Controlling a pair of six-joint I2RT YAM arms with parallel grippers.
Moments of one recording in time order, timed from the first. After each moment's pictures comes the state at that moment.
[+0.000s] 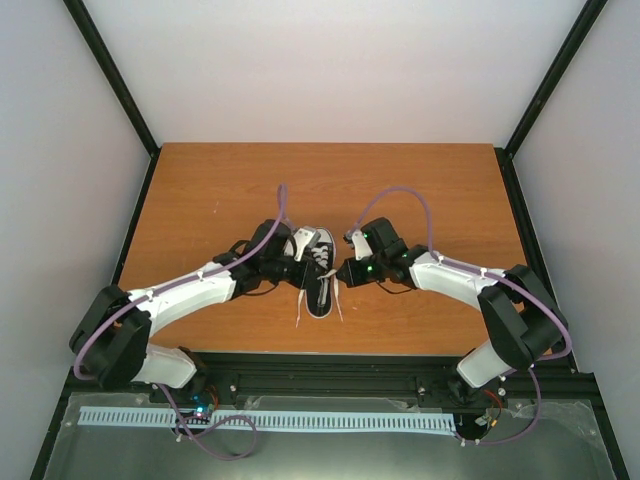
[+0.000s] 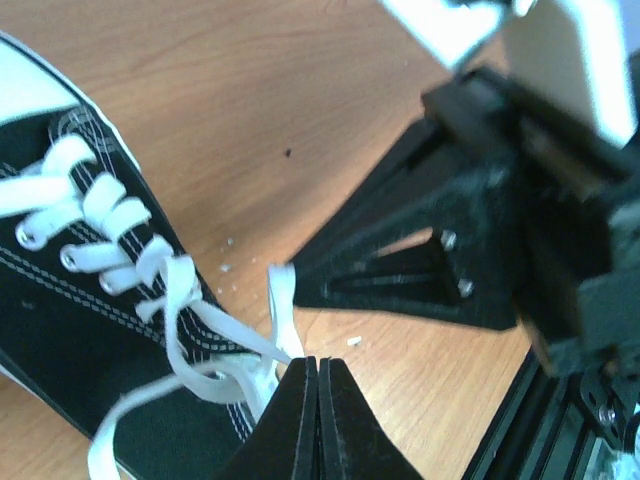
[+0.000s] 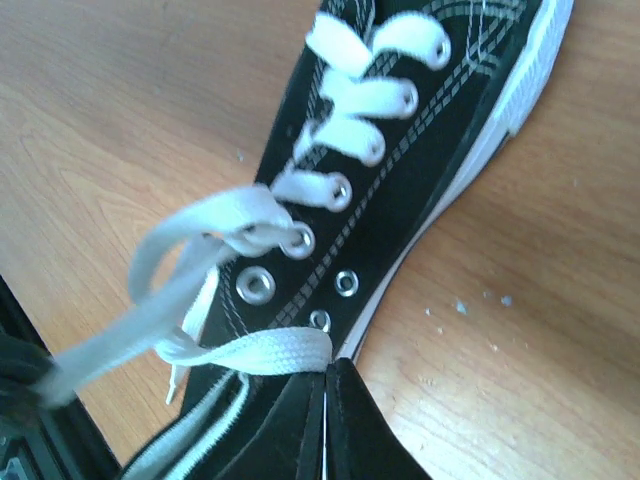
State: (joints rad) left arm -0.69 1.37 0.79 -0.14 0.38 -0.36; right arm 0.63 1.53 0.81 -0.20 -0.43 0.38
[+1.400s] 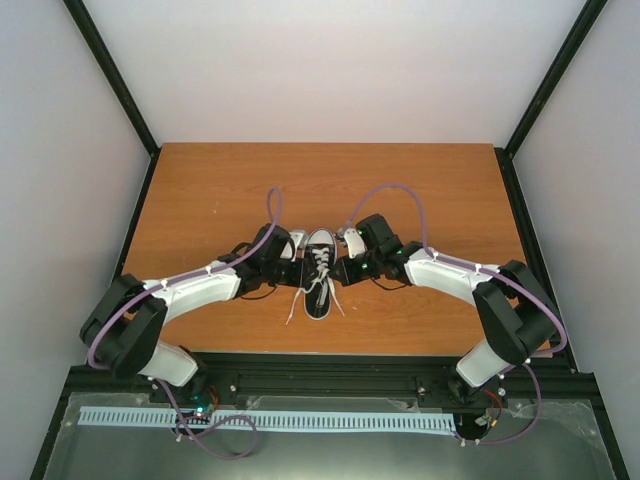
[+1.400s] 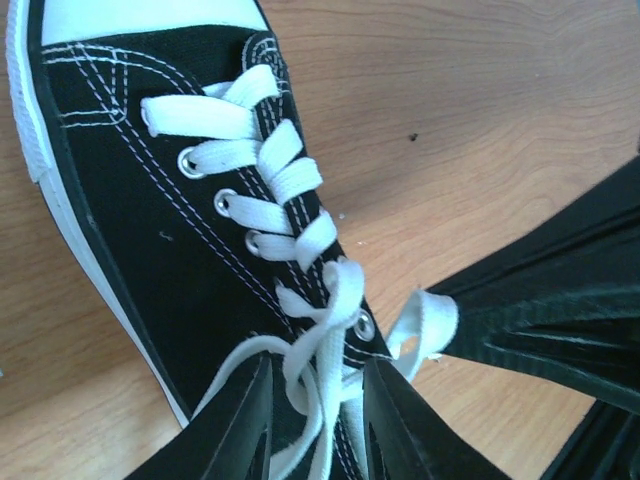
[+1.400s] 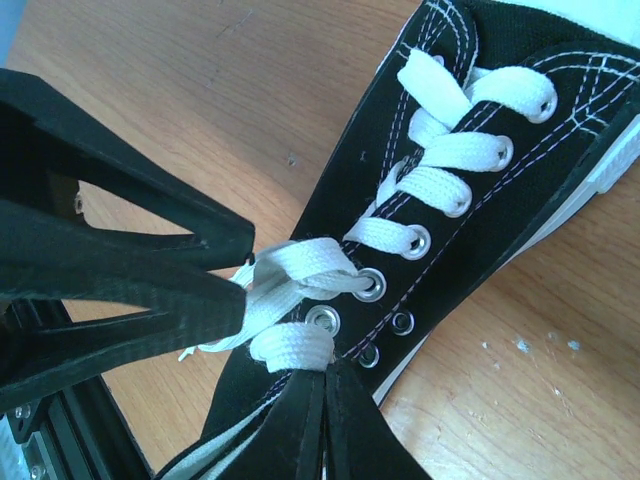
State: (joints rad) left arm -0.65 1.43 0.73 -0.11 0.31 -0.53; right arm 0.65 1.57 0.87 -0.20 -0.49 0.33
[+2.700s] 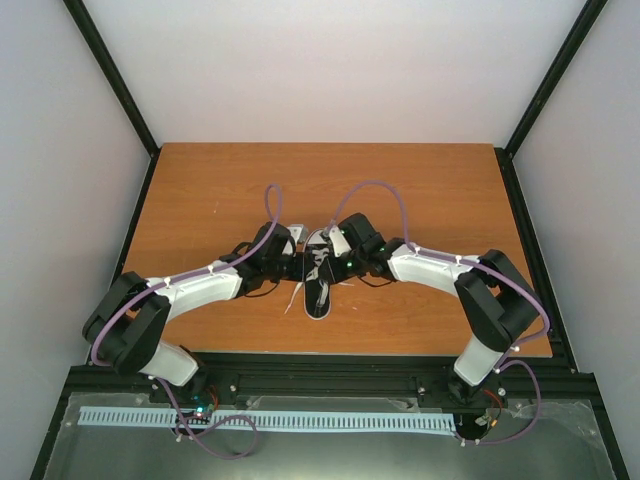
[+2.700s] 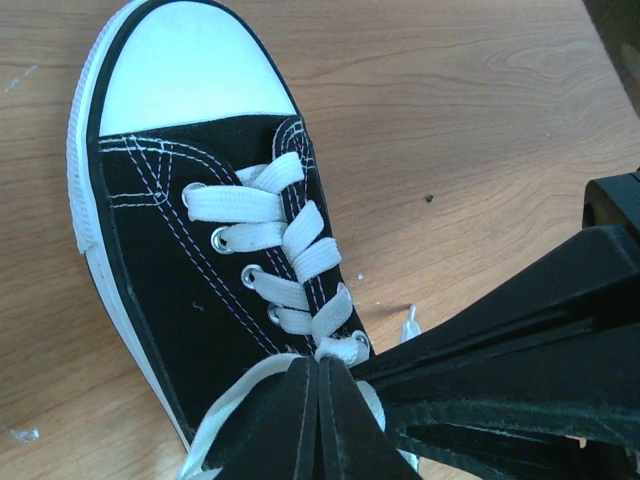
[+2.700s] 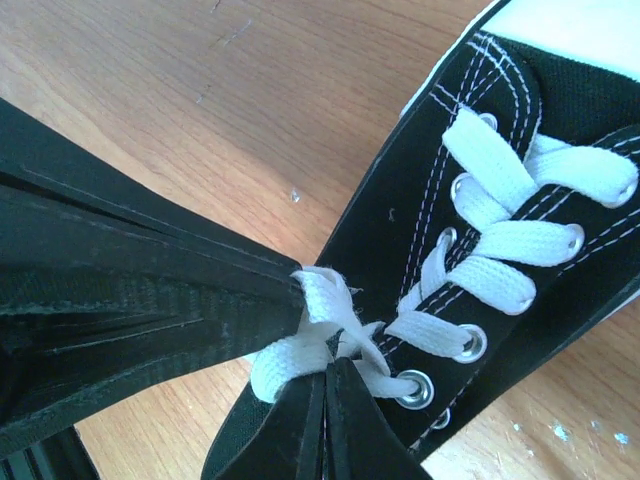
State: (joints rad) left arm -0.65 1.46 0.73 -0.03 0.23 -0.55; right arm 0.72 1.67 0.96 -0.19 -0.41 0.33
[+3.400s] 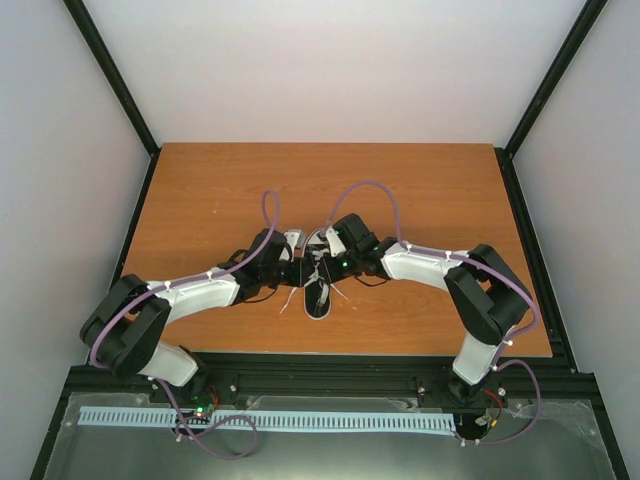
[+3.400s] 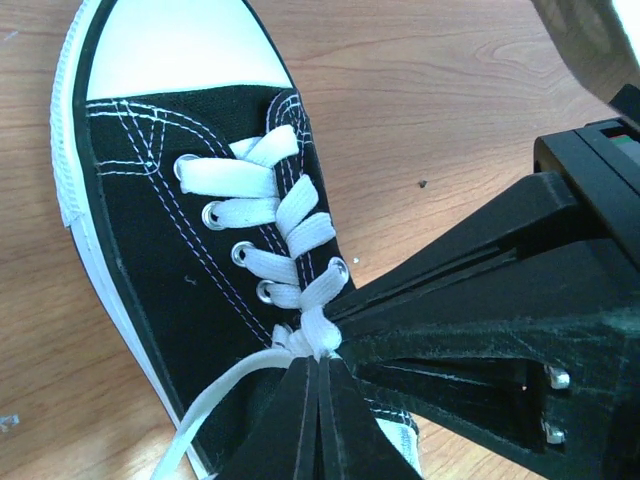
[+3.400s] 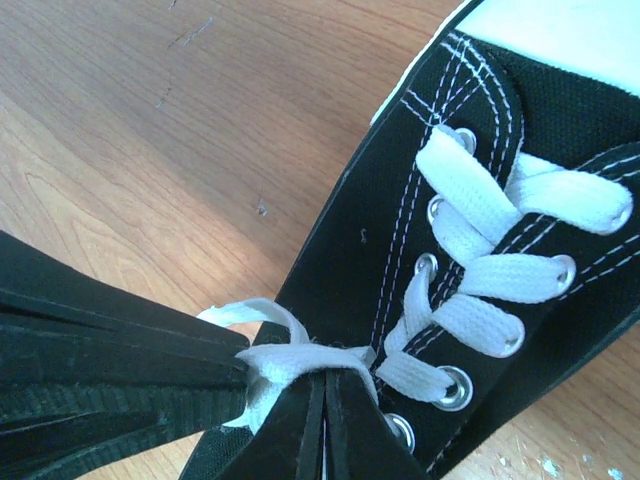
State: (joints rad) left arm -0.65 1.45 0.65 0.07 0.26 -0.56; right arm 0.73 1.74 0.99 -0.18 -0.35 0.33
